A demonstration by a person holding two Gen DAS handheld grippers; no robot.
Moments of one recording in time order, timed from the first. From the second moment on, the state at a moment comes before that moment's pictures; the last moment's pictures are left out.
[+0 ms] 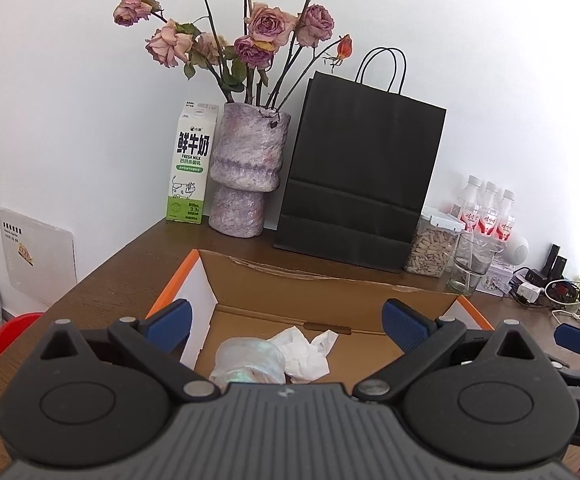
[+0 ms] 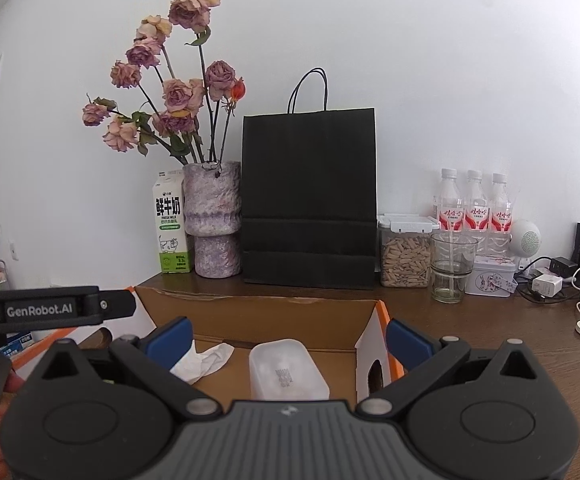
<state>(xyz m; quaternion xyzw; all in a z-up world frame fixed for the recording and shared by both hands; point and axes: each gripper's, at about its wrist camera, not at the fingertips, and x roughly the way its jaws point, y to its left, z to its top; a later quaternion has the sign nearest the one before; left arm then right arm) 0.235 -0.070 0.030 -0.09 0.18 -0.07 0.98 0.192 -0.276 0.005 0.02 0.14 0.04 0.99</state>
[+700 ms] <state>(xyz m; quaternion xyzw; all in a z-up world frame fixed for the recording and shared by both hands) 0.171 -0.054 0.029 -0.06 0.11 -0.02 0.99 0.150 -0.279 0.004 0.00 0.11 0.04 0.99</state>
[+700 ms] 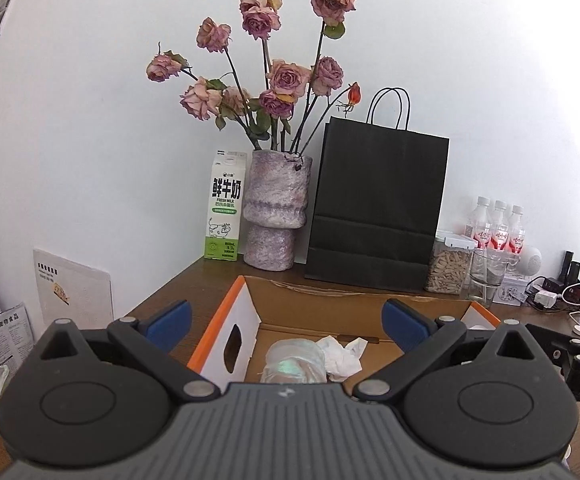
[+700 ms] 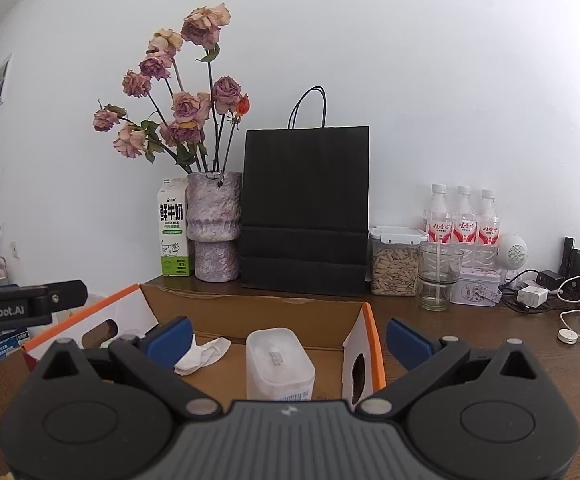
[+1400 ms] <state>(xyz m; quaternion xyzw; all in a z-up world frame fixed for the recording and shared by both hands) 0.102 -0.003 0.005 -0.04 0.18 0.00 0.98 0.064 -0.306 -0.033 -0.02 0.22 0.01 0.98</state>
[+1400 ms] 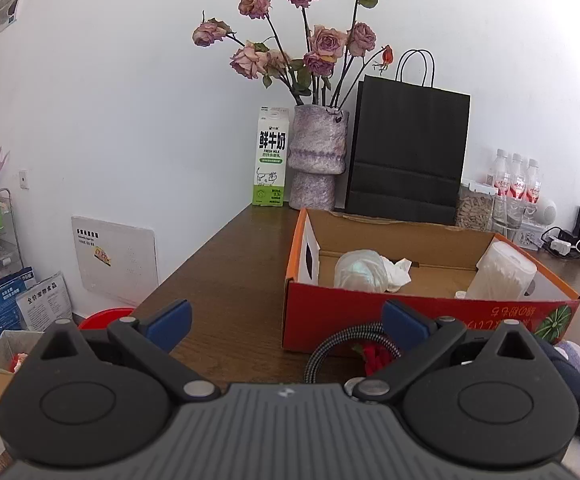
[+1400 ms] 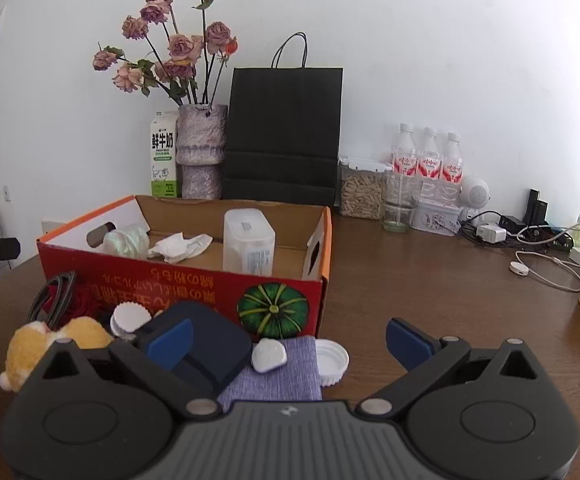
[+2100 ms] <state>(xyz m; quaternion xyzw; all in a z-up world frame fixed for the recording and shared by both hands) 0.076 0.015 -0.008 -0.04 0.22 0.01 0.98 0.057 -0.316 -0.068 0.00 0.30 0.02 0.95</state>
